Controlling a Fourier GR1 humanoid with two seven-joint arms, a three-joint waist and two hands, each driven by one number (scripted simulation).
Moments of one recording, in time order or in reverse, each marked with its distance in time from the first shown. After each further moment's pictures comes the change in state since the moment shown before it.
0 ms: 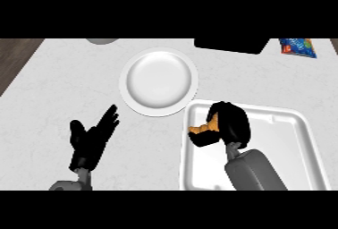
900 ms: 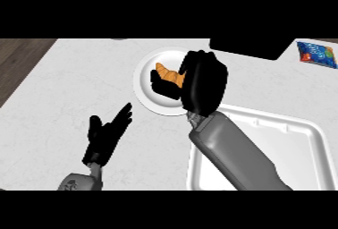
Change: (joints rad) left arm -0.057 -0.019 -0.062 0.037 -0.022 -0.035 0.023; right arm -0.464 0.038 0.139 0.060 0.309 -0.297 0.425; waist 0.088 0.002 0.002
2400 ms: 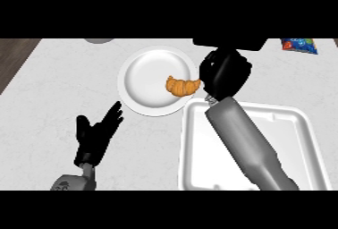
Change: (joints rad) left arm 0.016 0.008 0.057 -0.010 0.012 0.032 -0.017; right arm -0.028 -0.003 -0.207 0.320 0.299 -0.346 0.119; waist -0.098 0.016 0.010
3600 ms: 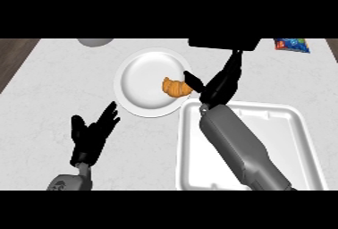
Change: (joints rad) left arm -0.001 0.013 0.031 0.024 0.010 -0.006 -0.019; right arm -0.007 0.007 0.110 0.217 -0.484 -0.614 -0.064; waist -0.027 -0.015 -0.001
